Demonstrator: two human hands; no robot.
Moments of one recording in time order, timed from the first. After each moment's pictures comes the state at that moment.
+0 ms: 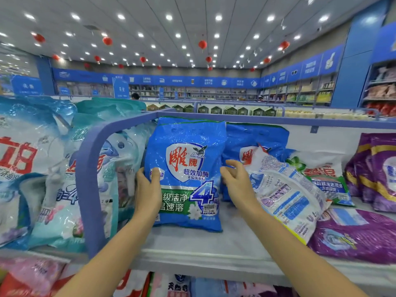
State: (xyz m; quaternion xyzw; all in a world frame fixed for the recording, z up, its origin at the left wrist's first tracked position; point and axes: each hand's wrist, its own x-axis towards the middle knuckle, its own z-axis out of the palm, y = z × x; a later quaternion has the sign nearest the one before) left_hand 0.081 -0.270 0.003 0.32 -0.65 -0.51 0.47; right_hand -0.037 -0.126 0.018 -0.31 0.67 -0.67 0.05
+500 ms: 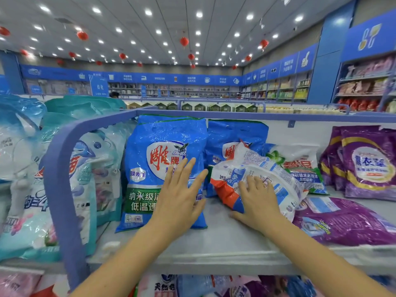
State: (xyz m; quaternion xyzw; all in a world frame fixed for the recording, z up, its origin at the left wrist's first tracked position) left_hand 0.060 -0.211 -0.012 0.05 -0.91 0.09 0.41; right_hand -0.073 -0.047 -0.020 -0.31 0.92 0.08 -0.21
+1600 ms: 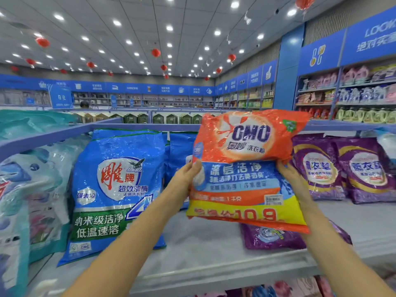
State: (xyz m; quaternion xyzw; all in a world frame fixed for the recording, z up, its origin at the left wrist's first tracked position) left_hand -0.028 -0.147 0.050 0.01 -0.66 -0.74 0.15; right_hand -0.119 0.079 0.059 -0.28 0.62 -0.73 -0.02
